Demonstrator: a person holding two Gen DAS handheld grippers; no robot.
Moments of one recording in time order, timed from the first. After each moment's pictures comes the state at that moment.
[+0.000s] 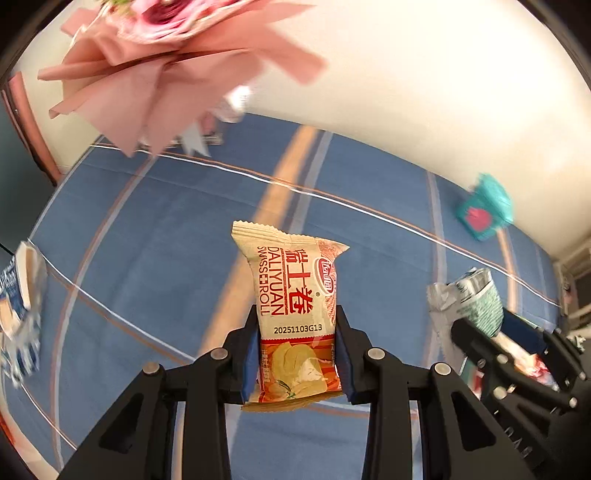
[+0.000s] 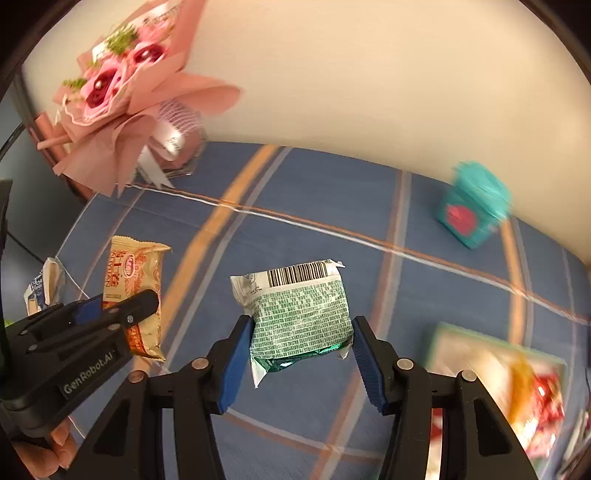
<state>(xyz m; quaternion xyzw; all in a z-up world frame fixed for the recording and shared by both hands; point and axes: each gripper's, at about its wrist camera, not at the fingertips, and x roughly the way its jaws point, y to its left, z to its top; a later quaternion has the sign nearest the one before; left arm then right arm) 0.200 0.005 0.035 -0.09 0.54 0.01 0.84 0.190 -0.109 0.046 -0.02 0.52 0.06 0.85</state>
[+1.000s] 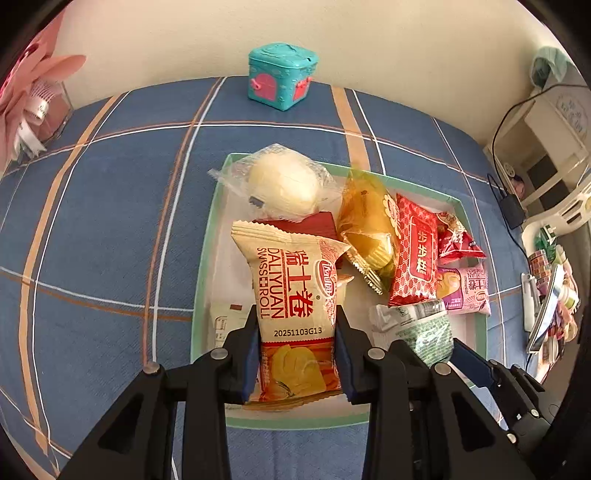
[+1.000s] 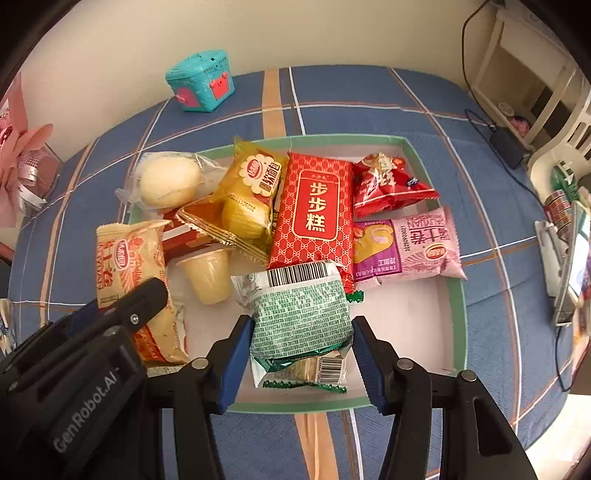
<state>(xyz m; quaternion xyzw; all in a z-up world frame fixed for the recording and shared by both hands) 0.114 -0.259 0.005 -0.01 0.58 -0.11 0.81 0.049 -0.340 0.002 0.11 0.59 -0.11 0.79</state>
